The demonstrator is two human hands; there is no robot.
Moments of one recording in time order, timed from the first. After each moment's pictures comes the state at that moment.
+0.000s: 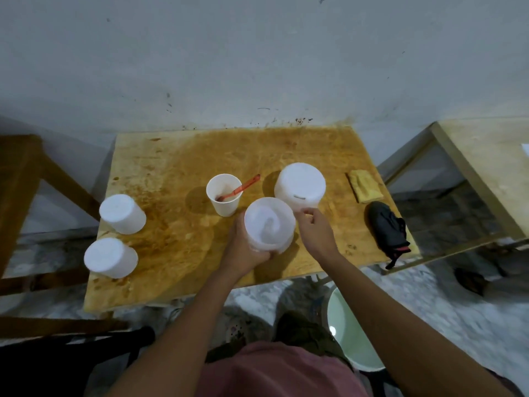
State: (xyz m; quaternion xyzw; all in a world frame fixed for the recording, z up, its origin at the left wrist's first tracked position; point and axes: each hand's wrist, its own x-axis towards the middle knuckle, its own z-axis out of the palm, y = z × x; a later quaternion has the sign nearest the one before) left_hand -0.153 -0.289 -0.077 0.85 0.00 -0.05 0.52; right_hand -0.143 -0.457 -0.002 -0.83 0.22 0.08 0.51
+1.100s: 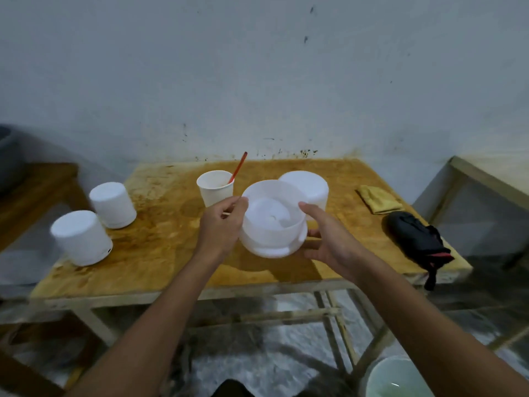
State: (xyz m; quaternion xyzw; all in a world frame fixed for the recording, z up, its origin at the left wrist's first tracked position) left_hand -0.169 -0.303 -0.070 0.77 0.04 0.19 0.61; right_hand -0.175 -0.505 -0.051 -0.66 0.02 0.15 0.73
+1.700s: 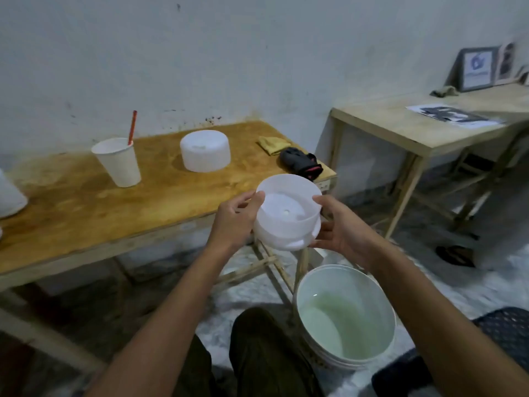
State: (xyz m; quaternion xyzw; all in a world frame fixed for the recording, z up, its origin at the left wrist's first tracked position) left_hand -0.285 -0.456 -0.108 0.76 -0.09 -0.03 0.65; right_hand -0.358 -0.654 -0.095 -0.66 0.15 0.04 0.73
